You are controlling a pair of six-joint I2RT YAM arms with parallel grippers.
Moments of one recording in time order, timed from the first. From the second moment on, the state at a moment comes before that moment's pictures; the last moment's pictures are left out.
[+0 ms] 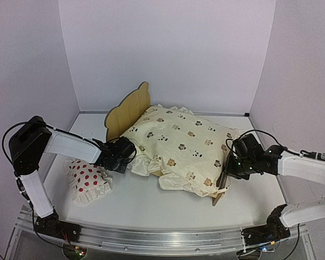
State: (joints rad) left arm -0.82 1.78 0.96 -0.30 -0.58 -0.44; right arm 0.63 1.20 0.71 -0.48 0.16 0.83
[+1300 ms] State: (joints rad) left arm -0.80 1.74 0.87 -0.20 -0.52 -0.48; right arm 0.05 2.23 1.97 -0.79 -0.24 0.32
